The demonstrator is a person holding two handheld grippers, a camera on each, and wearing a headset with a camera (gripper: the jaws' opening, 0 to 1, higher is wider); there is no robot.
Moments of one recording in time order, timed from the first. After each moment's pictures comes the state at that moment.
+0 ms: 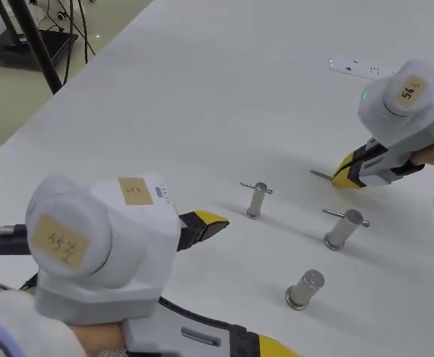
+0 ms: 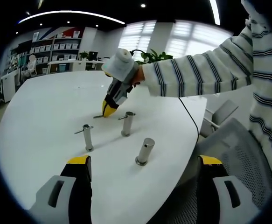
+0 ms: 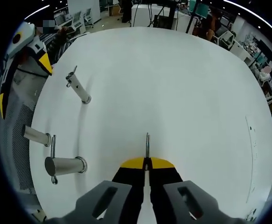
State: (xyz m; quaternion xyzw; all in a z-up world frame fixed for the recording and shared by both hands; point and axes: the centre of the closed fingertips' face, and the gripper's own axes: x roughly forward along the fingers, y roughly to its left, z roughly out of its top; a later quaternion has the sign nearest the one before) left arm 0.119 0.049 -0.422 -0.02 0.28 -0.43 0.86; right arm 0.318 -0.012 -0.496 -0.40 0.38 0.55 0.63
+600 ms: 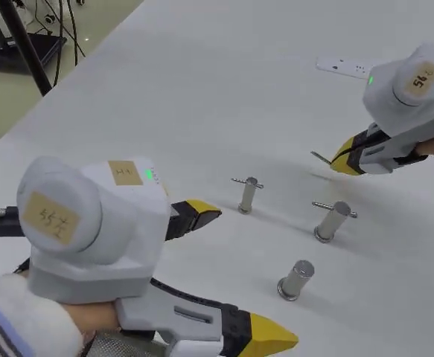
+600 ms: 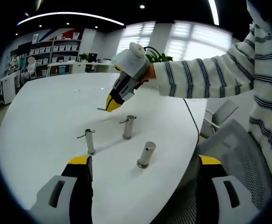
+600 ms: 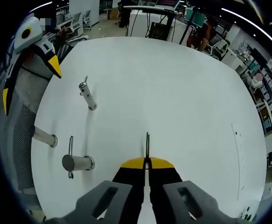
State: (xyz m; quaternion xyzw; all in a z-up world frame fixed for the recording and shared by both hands) left arm 0.122 0.050 -0.415 -0.02 0.26 -0.43 0.86; right arm 0.310 -0.018 -0.460 -0.41 0.33 0.53 0.66
